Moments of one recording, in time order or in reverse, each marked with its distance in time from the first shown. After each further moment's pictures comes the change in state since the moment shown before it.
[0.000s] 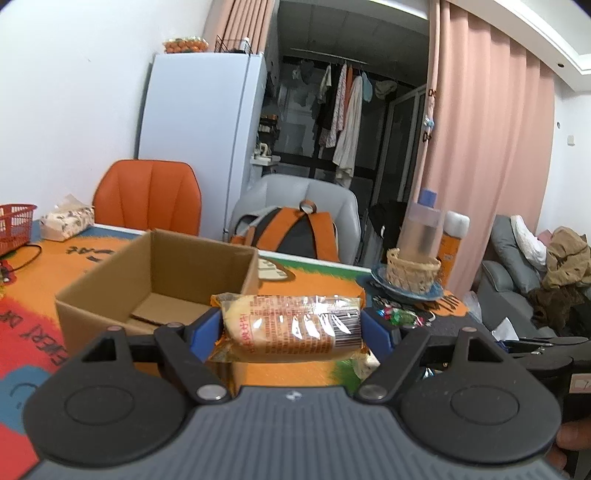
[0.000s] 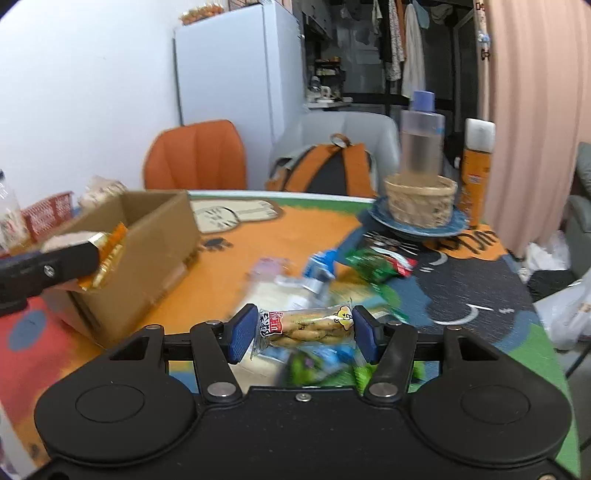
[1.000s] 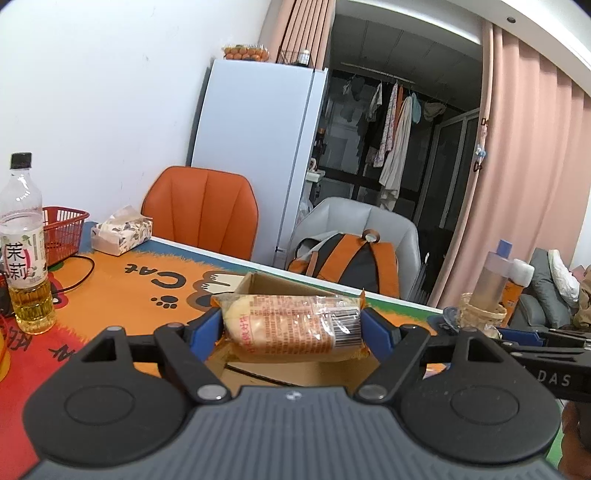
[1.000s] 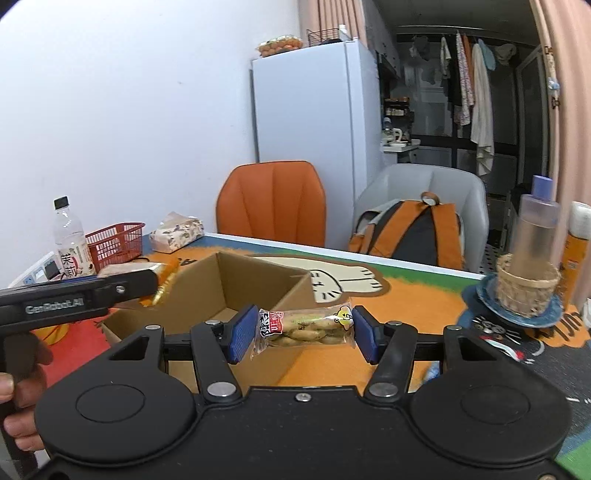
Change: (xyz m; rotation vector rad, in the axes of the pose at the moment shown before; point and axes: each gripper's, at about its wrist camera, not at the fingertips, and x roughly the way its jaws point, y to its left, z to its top) left arm 0.016 0.105 0.045 -0.085 -0.024 0.103; right arm 0.020 0.093 0.058 -0.101 -0.115 0.176
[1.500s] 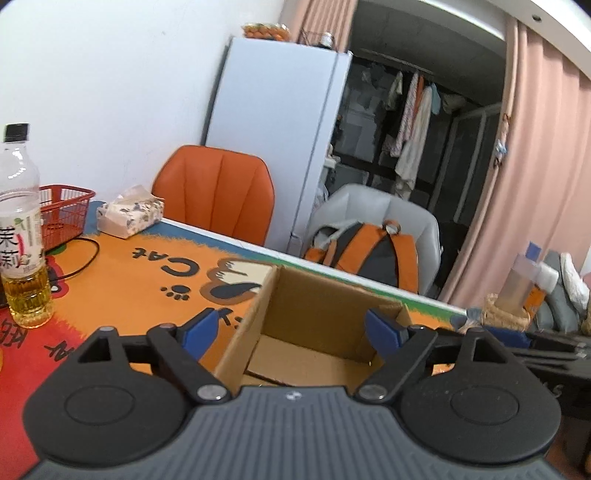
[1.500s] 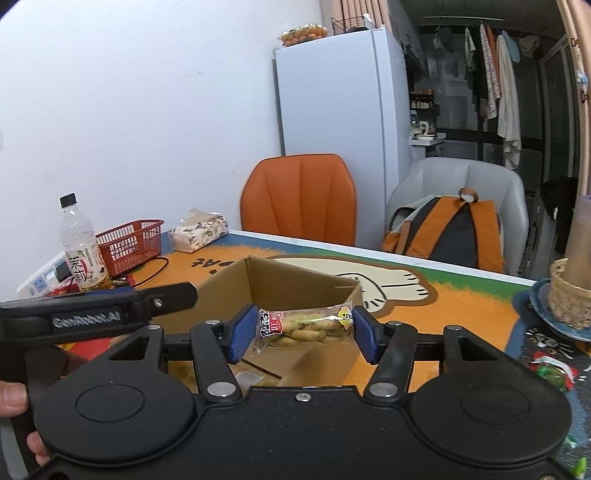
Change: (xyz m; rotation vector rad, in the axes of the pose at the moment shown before) left arm 0.028 0.025 0.005 -0.056 0.037 0.035; right arm 0.049 0.025 0.010 -0.001 0.019 0.078
